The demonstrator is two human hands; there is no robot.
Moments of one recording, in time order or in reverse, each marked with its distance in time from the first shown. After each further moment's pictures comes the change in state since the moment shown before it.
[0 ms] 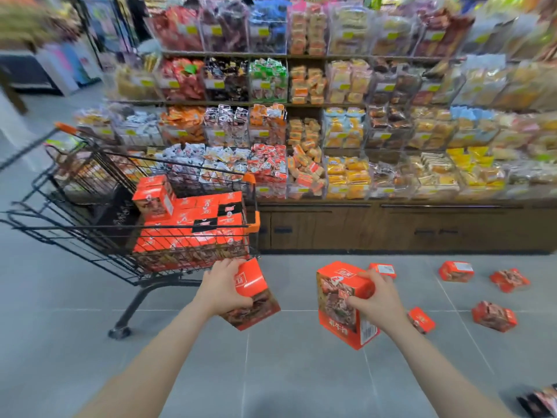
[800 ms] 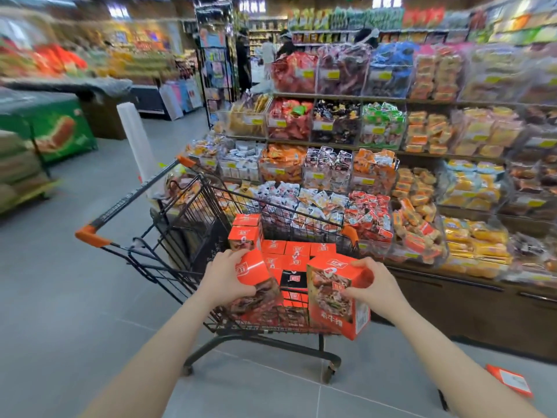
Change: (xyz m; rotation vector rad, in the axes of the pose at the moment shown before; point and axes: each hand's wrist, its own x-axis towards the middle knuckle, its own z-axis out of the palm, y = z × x) left_hand 0.103 -0.253 -0.186 -0.001 0.247 -0.205; right_hand 0.176 -0.298 0.172 0.102 -0.253 -0.350
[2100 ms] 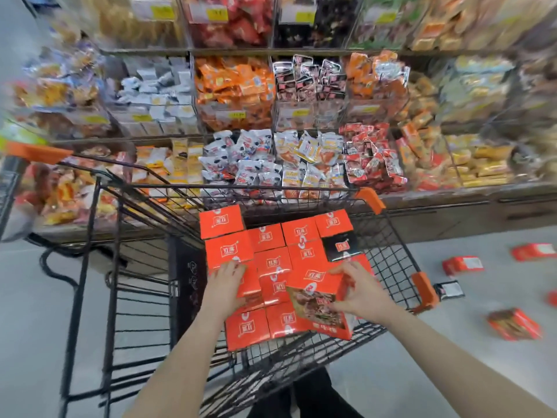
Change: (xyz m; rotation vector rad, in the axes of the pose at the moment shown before) left_hand 0.310 -0.216 0.138 0.281 -0.426 0.353; right_hand 0.239 0.007 0.193 -0.156 -0.156 0.303
